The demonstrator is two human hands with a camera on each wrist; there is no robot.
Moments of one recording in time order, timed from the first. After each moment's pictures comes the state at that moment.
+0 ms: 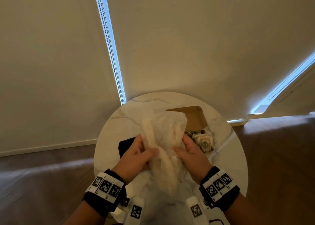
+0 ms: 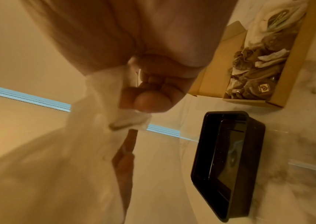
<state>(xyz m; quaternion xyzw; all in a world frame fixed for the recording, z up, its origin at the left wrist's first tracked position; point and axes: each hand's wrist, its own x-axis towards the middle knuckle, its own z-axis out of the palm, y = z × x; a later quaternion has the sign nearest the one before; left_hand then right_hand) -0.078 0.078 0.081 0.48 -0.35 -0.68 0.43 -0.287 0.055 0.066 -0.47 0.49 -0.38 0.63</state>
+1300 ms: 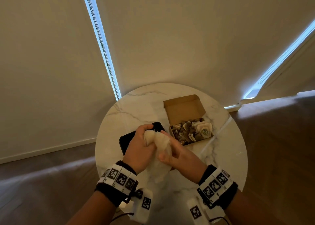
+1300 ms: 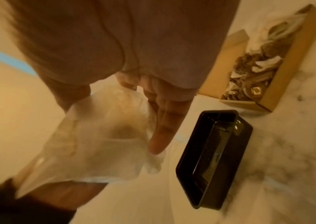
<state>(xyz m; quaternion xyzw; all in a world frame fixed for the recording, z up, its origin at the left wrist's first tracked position) -0.069 0.068 0.061 0.60 -0.53 -0.48 0.35 -0.252 0.089 0.057 -0.53 0.46 -0.28 0.66</state>
